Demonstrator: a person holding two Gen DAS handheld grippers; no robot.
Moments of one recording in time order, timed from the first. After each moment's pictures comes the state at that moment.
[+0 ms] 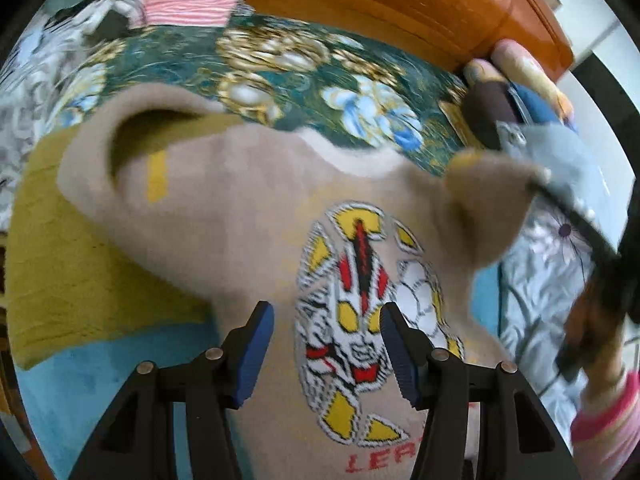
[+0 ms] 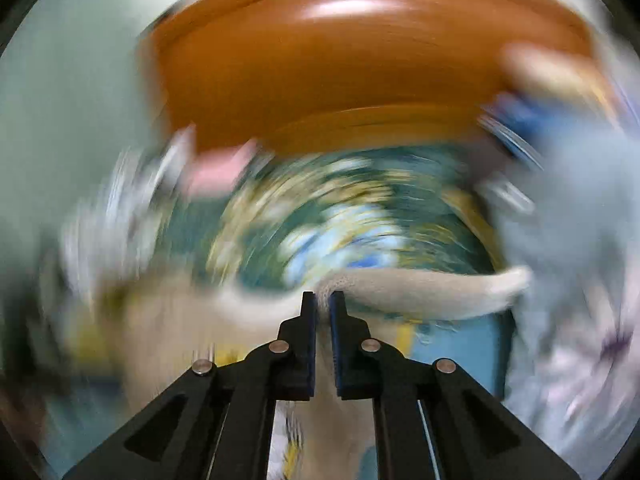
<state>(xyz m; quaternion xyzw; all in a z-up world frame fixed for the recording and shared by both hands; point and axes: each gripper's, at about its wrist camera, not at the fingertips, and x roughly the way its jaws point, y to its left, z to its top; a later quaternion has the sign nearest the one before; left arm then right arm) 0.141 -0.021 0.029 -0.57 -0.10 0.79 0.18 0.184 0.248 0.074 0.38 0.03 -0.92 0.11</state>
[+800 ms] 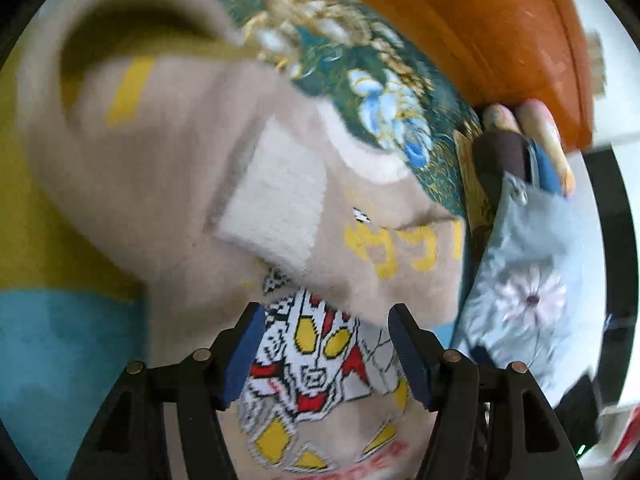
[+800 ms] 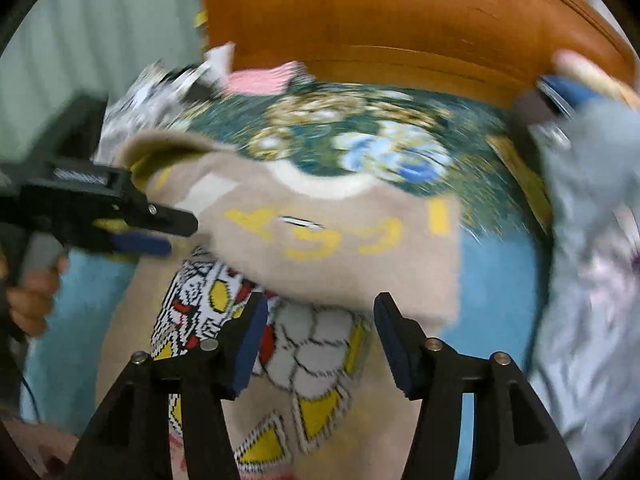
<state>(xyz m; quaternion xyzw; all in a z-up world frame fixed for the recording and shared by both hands) 0.120 -0.014 -0.024 -0.61 -0.28 0.72 0.17 0.257 0.236 0.026 0.43 -0.02 -0.90 0.07</state>
